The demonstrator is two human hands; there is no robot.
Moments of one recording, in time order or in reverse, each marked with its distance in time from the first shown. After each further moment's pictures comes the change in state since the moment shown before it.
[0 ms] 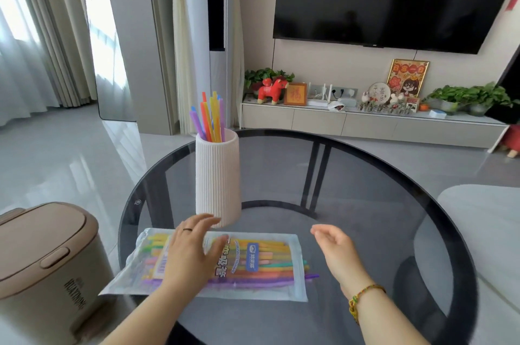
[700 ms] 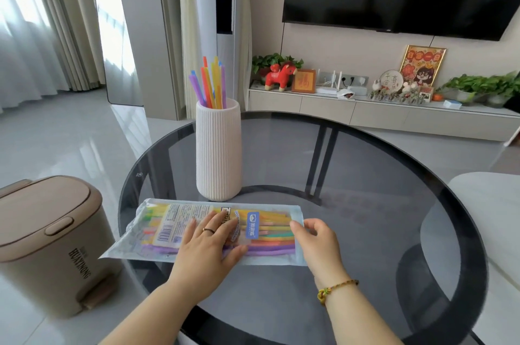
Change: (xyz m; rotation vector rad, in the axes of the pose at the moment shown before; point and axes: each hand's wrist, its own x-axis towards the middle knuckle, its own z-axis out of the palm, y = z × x) left_hand -0.038 -0.007 0.027 0.312 -0.259 0.121; right_hand -0.021 0.019 0.034 -0.113 0.063 0.070
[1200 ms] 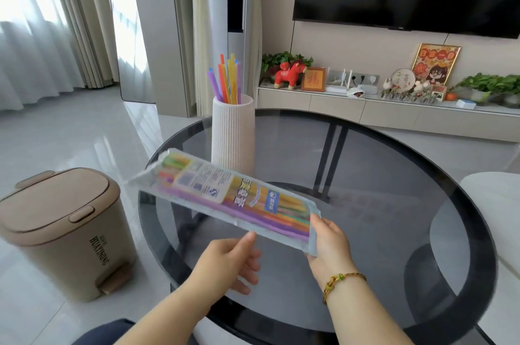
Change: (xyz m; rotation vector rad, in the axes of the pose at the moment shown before) left_hand -0.034 0.031 -0.027 -1.047 -0.169 -0.430; right_hand -0.019 -0.014 0.006 0.696 -0.029 0.297
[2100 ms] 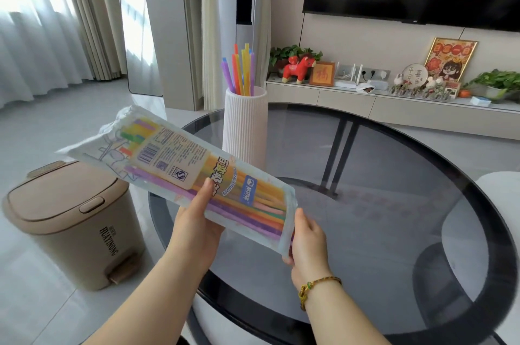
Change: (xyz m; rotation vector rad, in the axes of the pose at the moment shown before) left_hand 0.021 0.023 -0.034 -0.771 0.150 0.223; right_hand -0.012 0.031 0.034 -0.190 -0.045 -0.037
